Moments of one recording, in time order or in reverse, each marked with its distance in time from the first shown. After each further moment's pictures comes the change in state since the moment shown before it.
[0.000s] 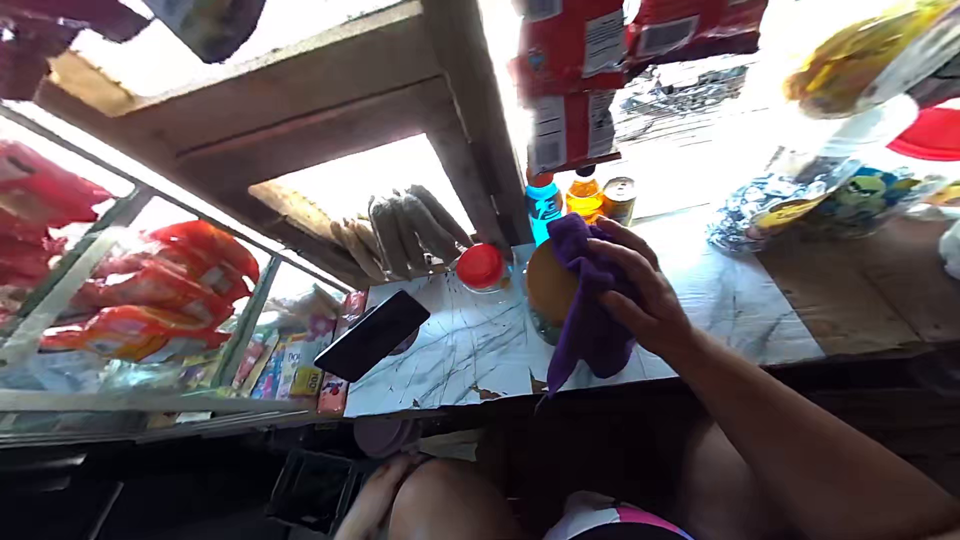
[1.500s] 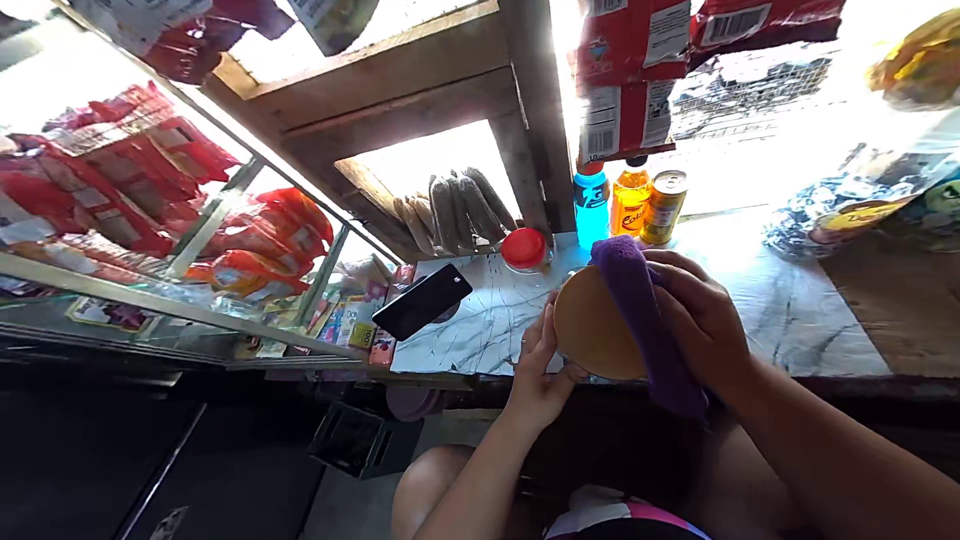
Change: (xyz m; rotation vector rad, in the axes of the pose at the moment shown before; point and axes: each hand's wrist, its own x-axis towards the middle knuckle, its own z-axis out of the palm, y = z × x) left_hand 0.001 0.160 0.166 -0.043 -0.004 1.181; right_hand -0.006 -0.052 0.008 -0.021 0.024 0.021
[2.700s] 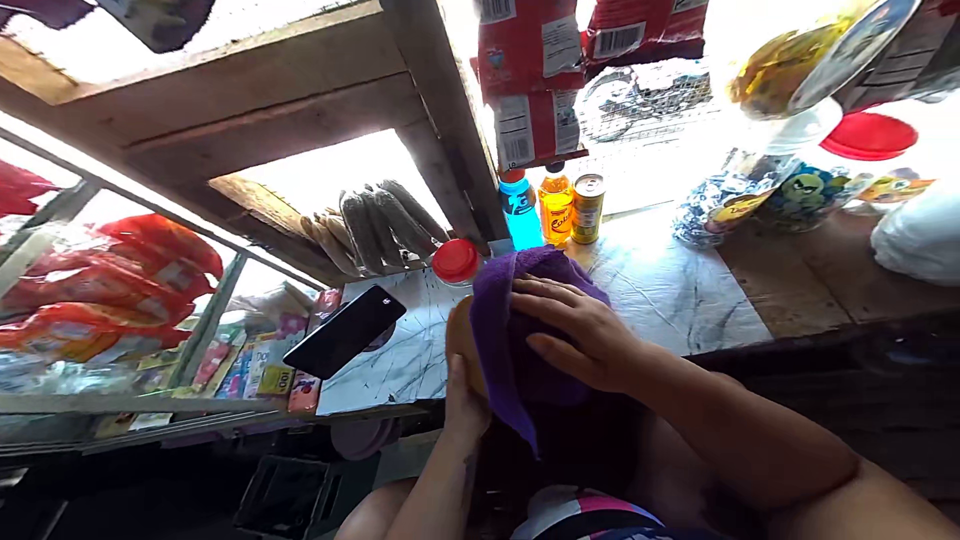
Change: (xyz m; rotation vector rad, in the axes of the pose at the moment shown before) left_hand -0.001 -0.012 0.009 -0.752 0.258 -0.334; right_hand 0.003 -0.008 0.009 -0.083 -0.325 -0.059
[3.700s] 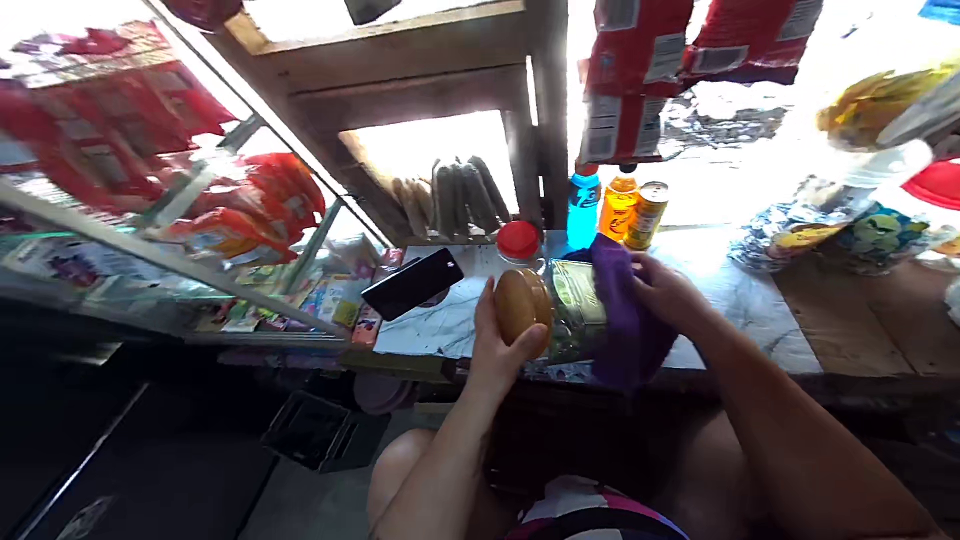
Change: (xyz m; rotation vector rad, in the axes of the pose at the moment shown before) left_hand 0.001 0.065 0.003 0.687 0.133 -0.168; right_hand 0.002 0.052 -0.024 -0.084 -0.162 0.761
